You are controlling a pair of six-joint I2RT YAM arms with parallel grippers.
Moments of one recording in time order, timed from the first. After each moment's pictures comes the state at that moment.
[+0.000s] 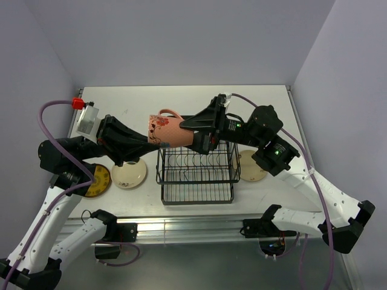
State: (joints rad) left arm -0.42 0.79 1.02 0.50 1.04 -0.75; right arm 0.77 1.06 1.19 0.02 -0.58 1.72
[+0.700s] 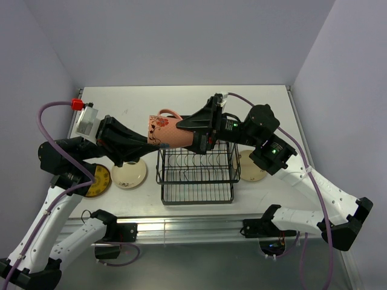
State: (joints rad) left arm -0.42 0.80 1.00 0.54 1.05 -0.77; right arm 0.79 1.09 1.21 0.04 -0.58 1.72
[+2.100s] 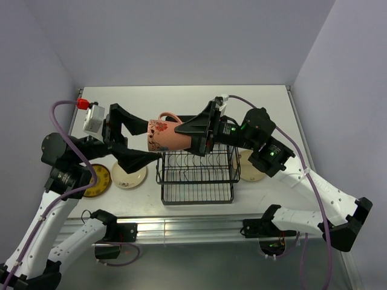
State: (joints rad) left arm -0.42 0.77 1.04 0.20 0.95 -0.54; right arm 0.80 1.08 1.16 0.02 -0.53 1.63
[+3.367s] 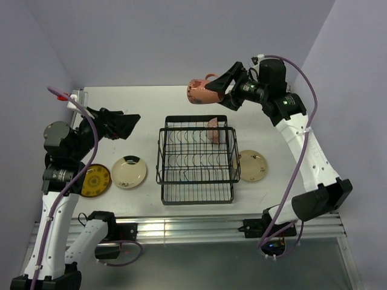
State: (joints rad) left arm -0.10 0.76 1.03 -0.19 0.50 -0.53; right arm 0.29 1.40 1.62 -0.58 -0.51 1.06
